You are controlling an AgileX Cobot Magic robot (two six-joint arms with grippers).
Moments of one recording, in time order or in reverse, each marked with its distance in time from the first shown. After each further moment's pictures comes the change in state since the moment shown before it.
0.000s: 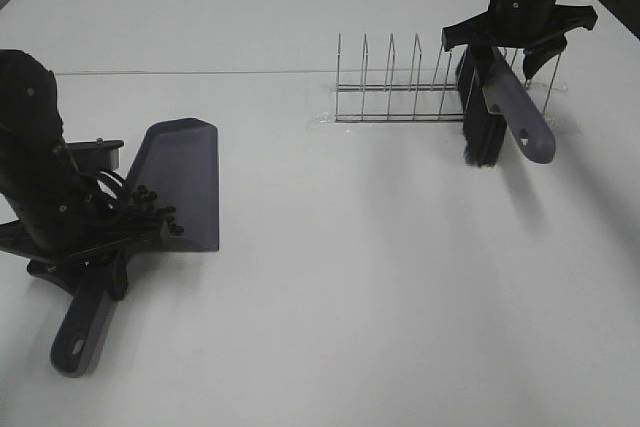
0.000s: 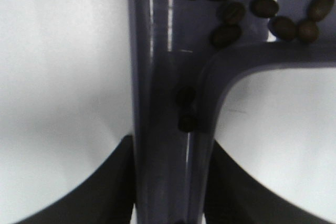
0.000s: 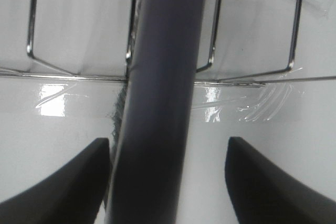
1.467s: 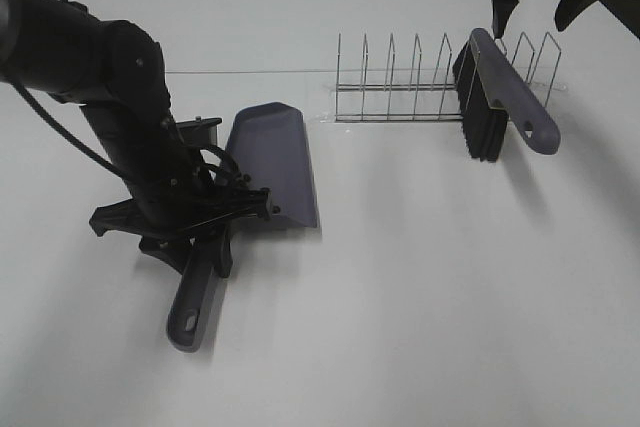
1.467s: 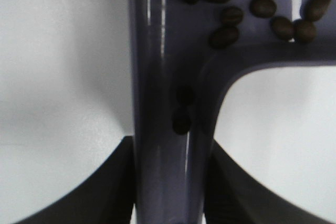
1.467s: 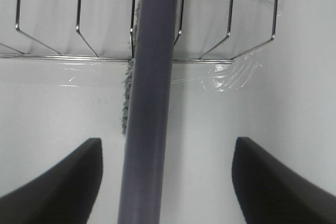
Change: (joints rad) left arm -0.194 0.081 -0.228 -0.138 0.084 -0.054; right arm 0.000 -0.163 0.000 0.038 0.135 0.000
